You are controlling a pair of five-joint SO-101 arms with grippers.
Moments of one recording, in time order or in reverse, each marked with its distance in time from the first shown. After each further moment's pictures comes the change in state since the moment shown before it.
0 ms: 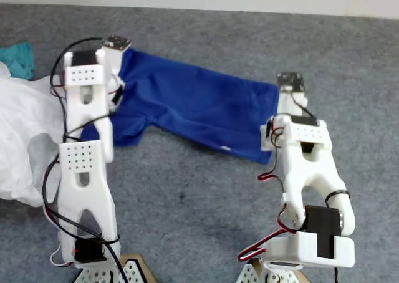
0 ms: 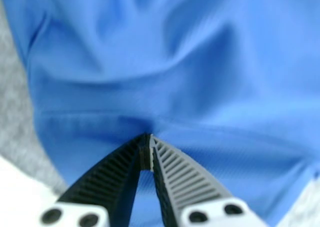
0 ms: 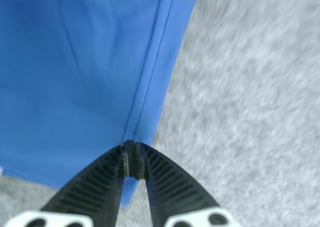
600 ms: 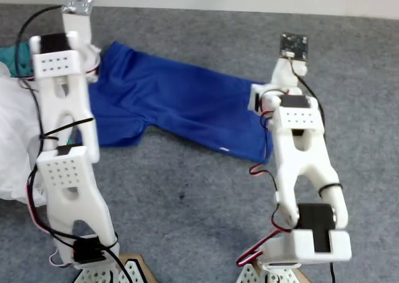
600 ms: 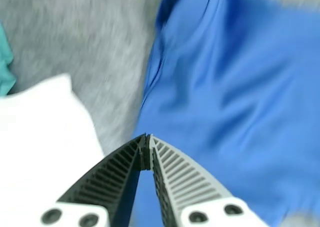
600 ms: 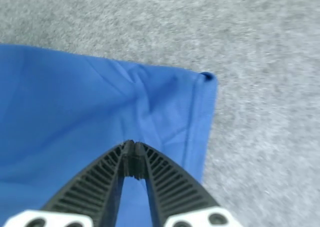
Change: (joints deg) left arm 1.1 -20.0 12.7 -16.4 15.2; right arm -6.5 3.3 -14.0 -5.5 -14.2
